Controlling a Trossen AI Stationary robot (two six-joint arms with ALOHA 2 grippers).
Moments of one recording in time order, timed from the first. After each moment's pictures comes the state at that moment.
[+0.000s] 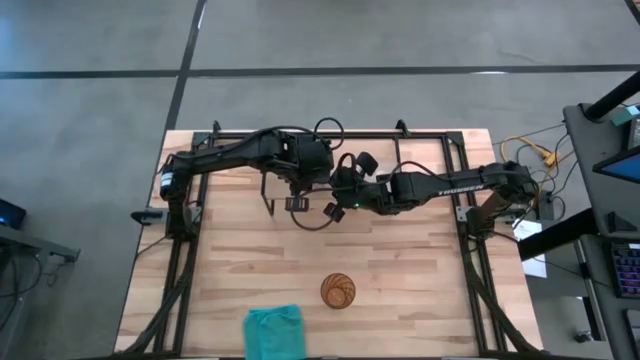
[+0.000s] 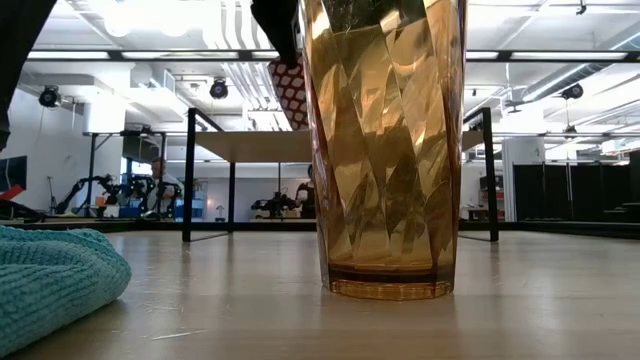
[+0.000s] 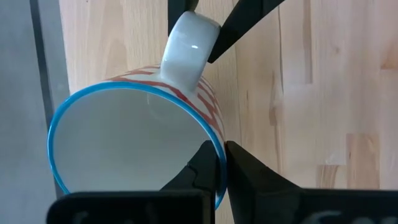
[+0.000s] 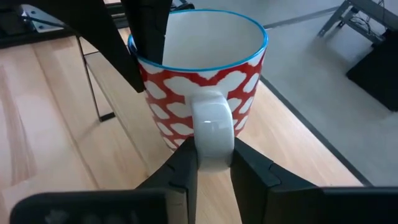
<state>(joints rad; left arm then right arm) 0.09 1.86 2.12 -1.44 -0.18 0.22 0.07 1.67 1.47 -0.58 0.66 0.29</state>
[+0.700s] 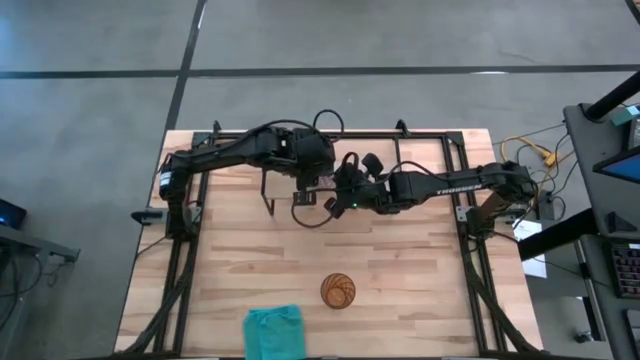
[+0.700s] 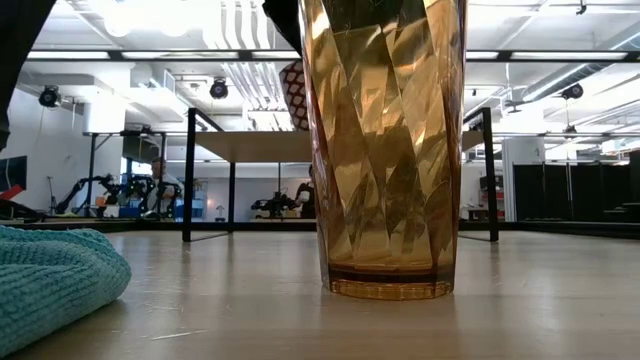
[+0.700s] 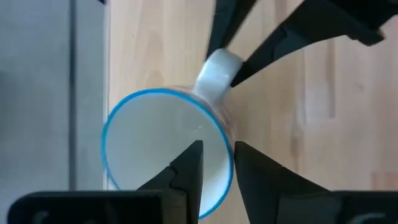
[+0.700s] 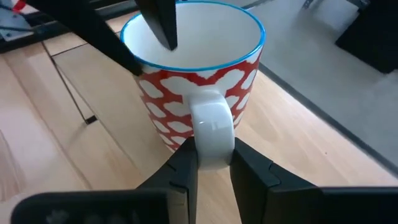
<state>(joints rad) 0.11 1.86 2.13 -1.34 -0.25 0.22 0.07 1.67 1.47 -0.65 0.69 0.47</state>
